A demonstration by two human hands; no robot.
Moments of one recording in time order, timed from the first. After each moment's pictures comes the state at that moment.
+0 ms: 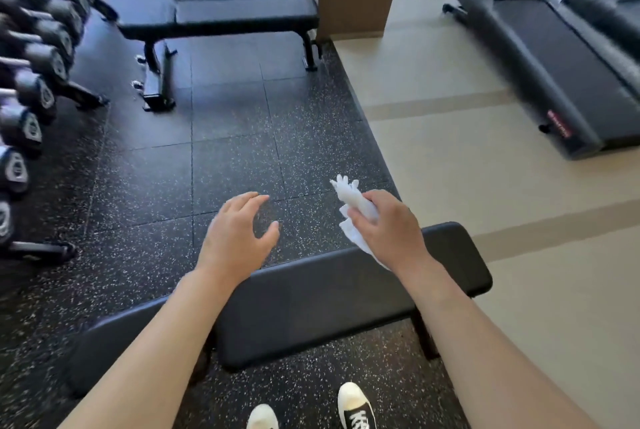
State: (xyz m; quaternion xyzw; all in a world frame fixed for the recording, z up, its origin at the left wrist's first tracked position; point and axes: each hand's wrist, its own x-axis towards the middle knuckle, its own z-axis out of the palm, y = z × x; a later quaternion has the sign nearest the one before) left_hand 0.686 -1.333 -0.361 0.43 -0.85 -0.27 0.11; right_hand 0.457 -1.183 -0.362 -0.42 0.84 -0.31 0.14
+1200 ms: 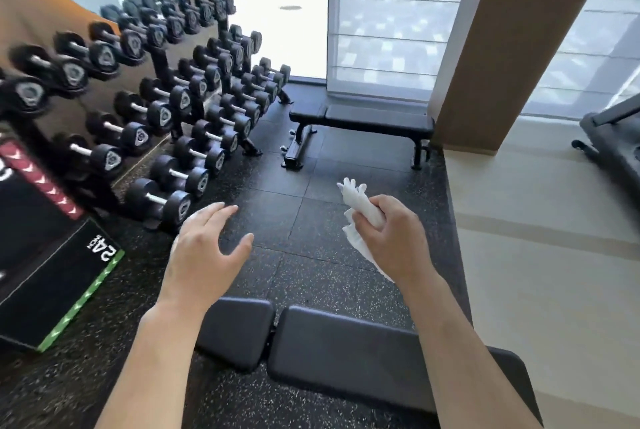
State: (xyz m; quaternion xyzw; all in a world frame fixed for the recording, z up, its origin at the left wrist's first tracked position) left_hand 0.853 -1.218 -0.099 0.61 -0.73 -0.10 0.29; right_hand 0.546 -1.200 -0.114 -0.60 0.69 -0.40 0.09
